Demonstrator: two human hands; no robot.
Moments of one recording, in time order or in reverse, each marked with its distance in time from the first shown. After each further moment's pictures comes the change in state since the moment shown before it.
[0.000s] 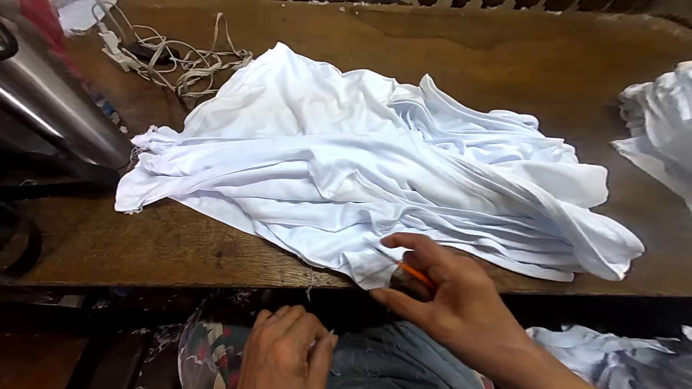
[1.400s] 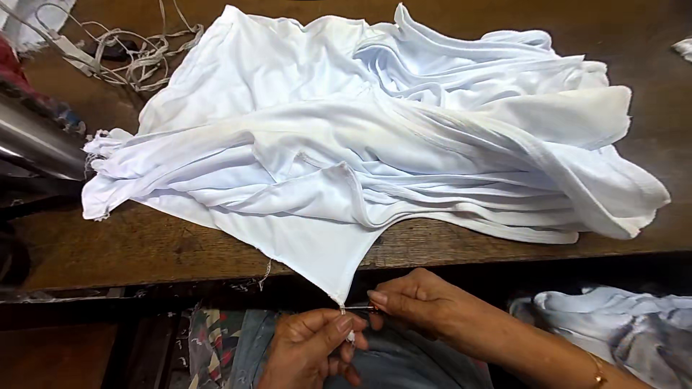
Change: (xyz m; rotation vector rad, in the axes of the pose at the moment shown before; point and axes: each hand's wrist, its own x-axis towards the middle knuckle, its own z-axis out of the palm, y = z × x) left_hand 0.003 0.055 0.048 -1.382 -0.230 -0.726; right_hand -0.032 0.055 -0.029 0.751 -0.709 0.420
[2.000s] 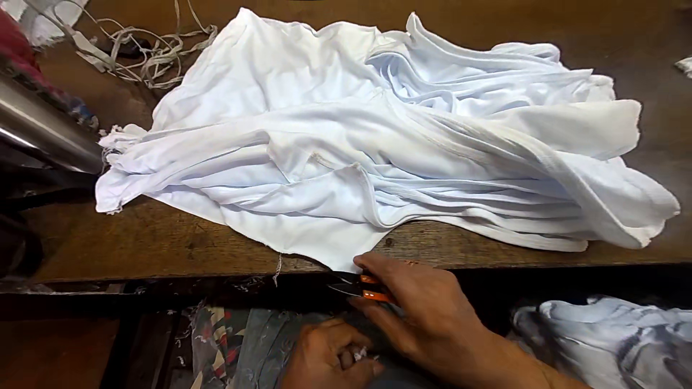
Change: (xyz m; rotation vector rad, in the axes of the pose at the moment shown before) left_hand 0.001 -0.016 -0.011 0.914 -0.049 0.333; right_hand 0.025 0.004 0.034 -0.993 0.628 -0.746
